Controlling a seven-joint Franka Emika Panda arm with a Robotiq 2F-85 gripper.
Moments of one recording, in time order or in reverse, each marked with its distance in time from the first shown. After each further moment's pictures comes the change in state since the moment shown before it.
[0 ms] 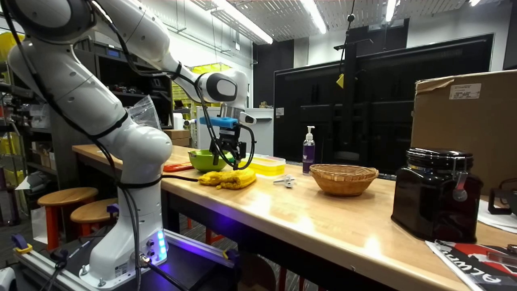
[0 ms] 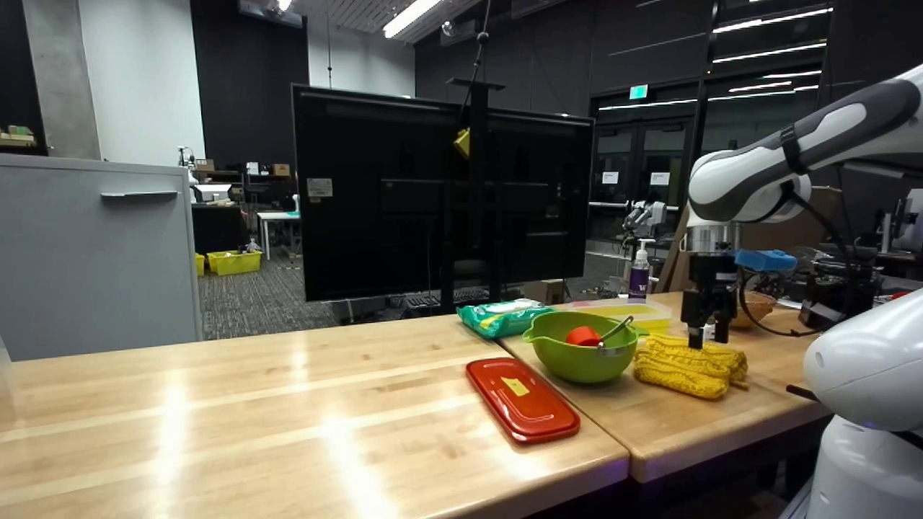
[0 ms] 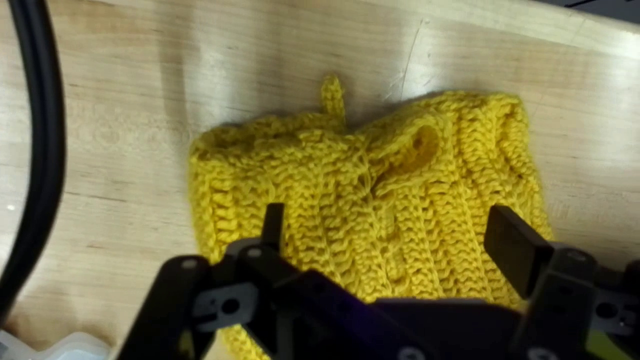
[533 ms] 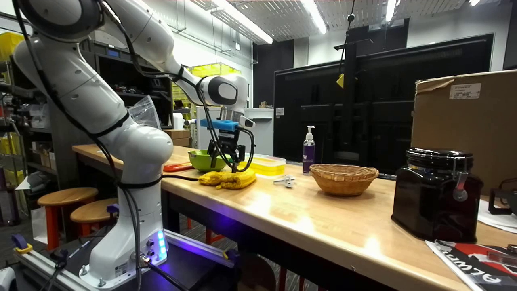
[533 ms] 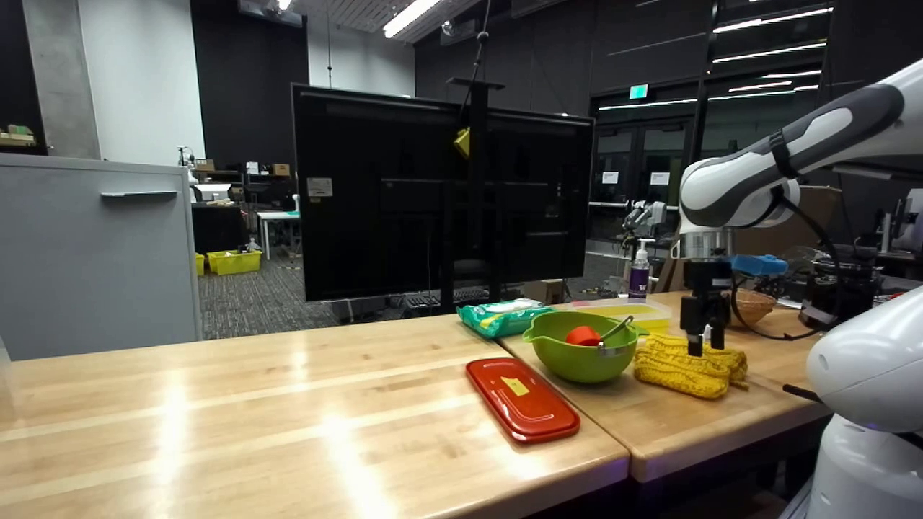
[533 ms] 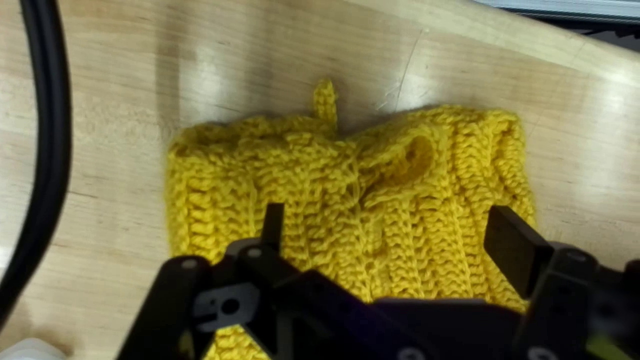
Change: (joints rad) arm 0.030 0.041 -0.001 0.000 0.000 -0.005 -0.043
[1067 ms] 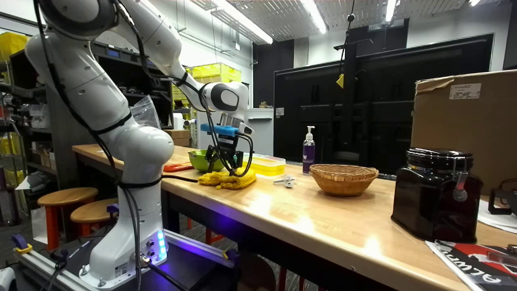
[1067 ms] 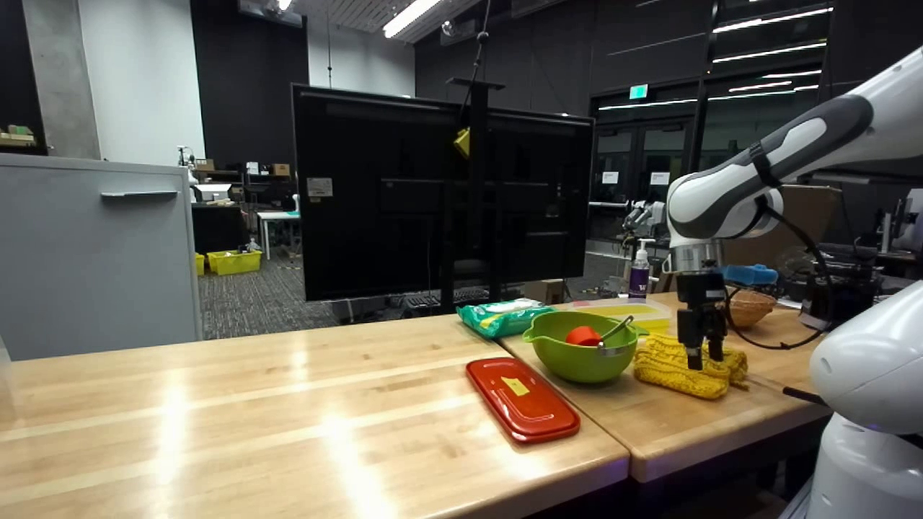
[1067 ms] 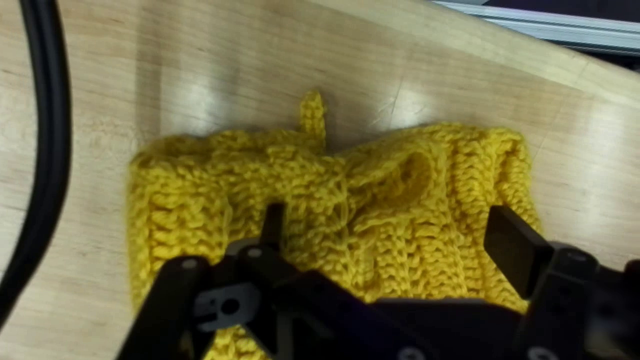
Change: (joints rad) arm 0.028 0.082 0.002 0.000 0.002 0.000 -0.002
